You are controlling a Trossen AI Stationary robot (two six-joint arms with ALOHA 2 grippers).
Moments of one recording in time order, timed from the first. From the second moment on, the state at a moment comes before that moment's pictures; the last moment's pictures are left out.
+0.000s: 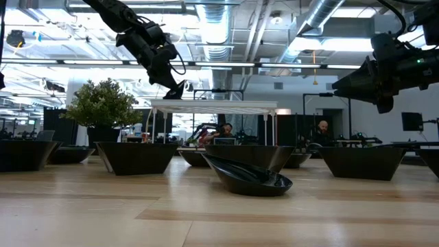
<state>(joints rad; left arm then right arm) 0.92 1.73 1.31 -0.56 0.41 0.46 0.08 0.25 0.01 0.09 0.63 0.41</state>
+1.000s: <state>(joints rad) 0.92 1.73 1.31 -0.56 0.39 0.48 0.08 0.25 0.01 0.09 0.63 0.41</state>
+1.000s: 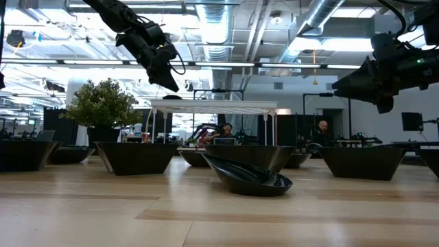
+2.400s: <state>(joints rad) 0.93 1.72 1.26 -0.56 0.31 0.44 0.08 0.25 0.01 0.09 0.63 0.41</state>
